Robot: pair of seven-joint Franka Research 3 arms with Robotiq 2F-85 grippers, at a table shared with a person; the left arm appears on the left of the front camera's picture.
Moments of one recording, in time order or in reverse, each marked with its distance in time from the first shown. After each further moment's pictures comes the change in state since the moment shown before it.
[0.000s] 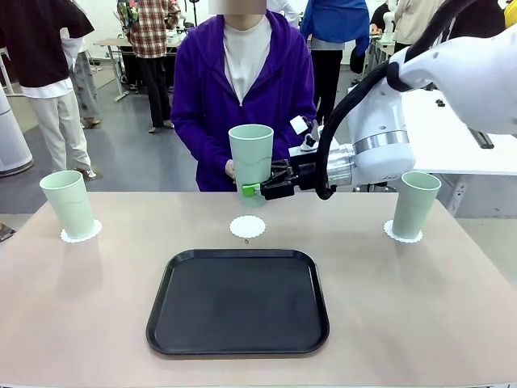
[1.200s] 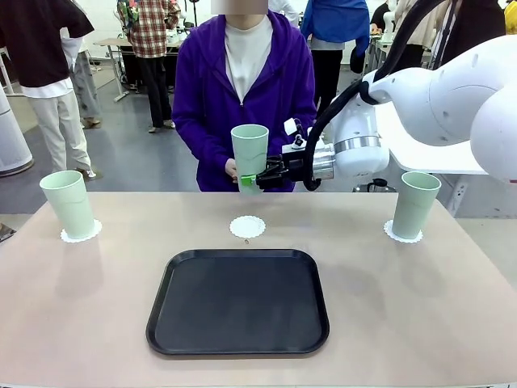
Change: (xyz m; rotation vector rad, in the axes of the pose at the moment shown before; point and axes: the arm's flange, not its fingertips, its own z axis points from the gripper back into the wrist) left arm 0.000 0.000 0.000 0.000 0.000 0.000; right arm -0.018 -0.100 -0.015 -0.051 -0.023 0.037
